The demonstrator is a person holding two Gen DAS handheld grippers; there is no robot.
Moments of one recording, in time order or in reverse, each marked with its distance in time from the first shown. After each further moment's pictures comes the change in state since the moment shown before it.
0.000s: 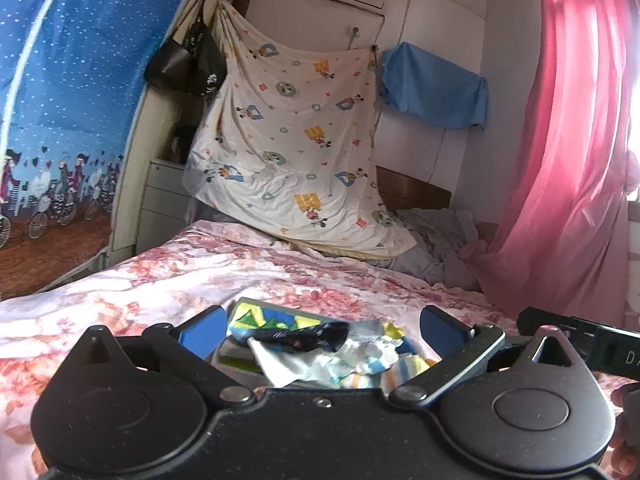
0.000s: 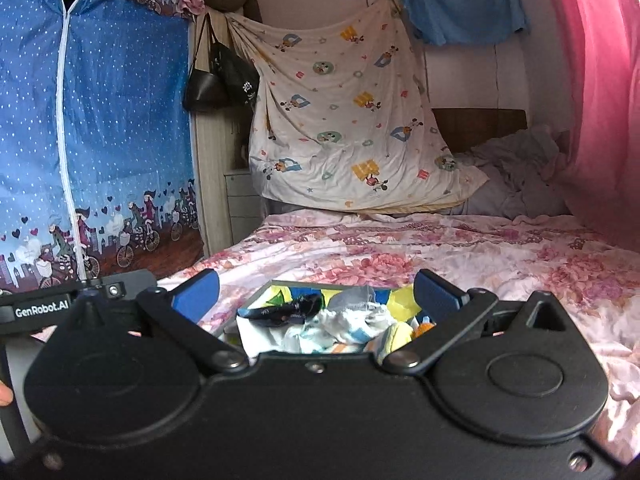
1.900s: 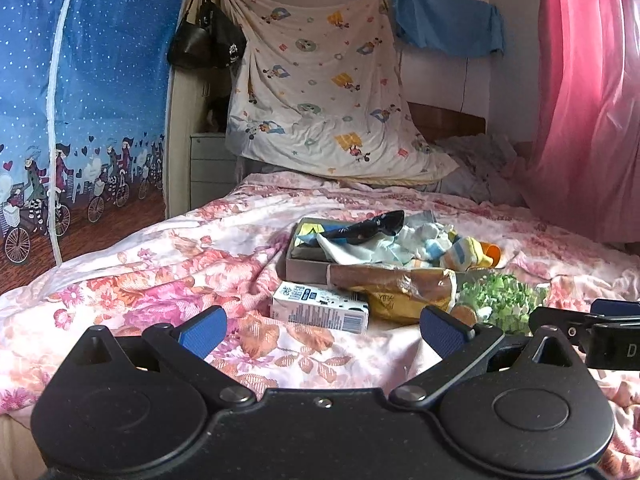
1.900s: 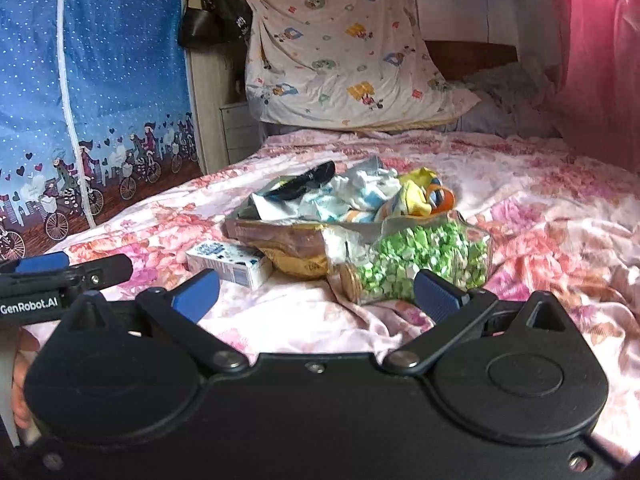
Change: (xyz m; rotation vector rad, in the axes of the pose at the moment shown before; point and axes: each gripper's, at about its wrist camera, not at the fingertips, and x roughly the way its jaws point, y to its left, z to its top) left arm -0.071 0.010 -0.079 0.153 0.153 0.159; right arm -0.031 0.008 -0.066 0.037 0.198 -0.016
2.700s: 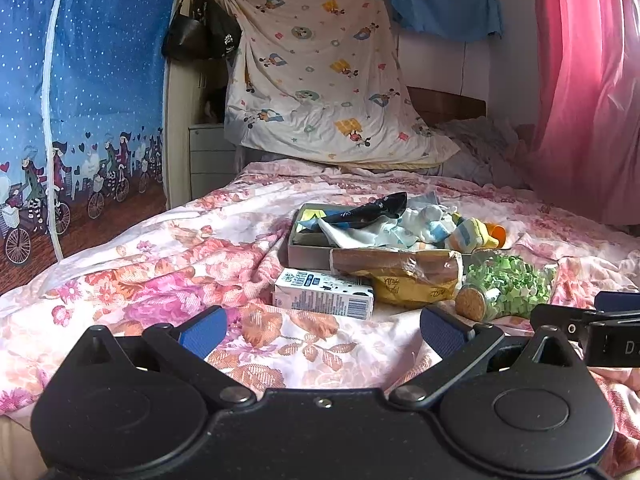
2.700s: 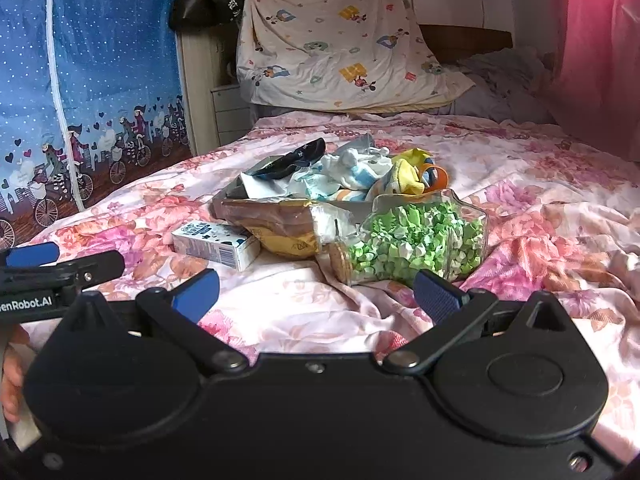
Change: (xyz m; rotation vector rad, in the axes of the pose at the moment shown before) left arm 0.009 -0.003 -0.005 0.031 0.037 0.012; right arm 0.009 -0.002 -0.007 -0.005 0.046 -0.019
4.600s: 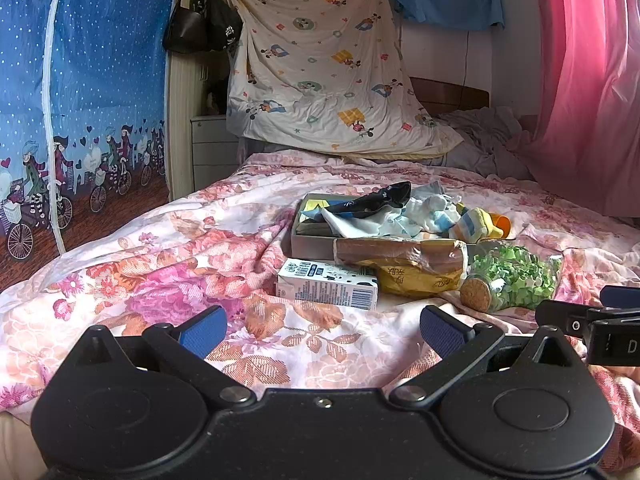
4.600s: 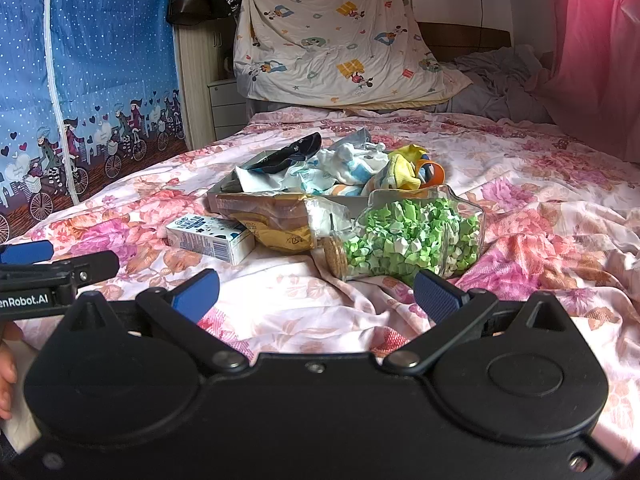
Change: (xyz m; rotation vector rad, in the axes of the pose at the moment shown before) left arm 0.004 0.002 -0.003 0.002 0.023 0.007; right arm 0.002 0.003 -0.002 -0.008 0.009 -0.014
